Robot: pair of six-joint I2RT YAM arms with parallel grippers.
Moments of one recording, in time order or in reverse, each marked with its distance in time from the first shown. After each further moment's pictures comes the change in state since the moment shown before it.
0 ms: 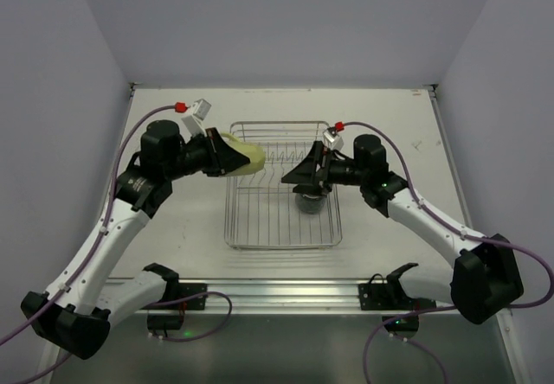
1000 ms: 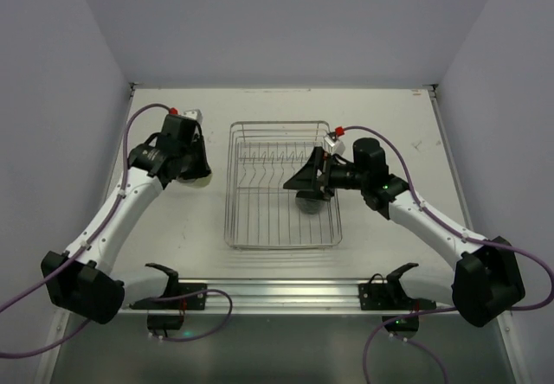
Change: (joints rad) left arm 0.061 0.189 0.129 -0.468 -0.557 0.228; right arm 0.000 -0.022 -0.023 -0.068 0.018 -0.063
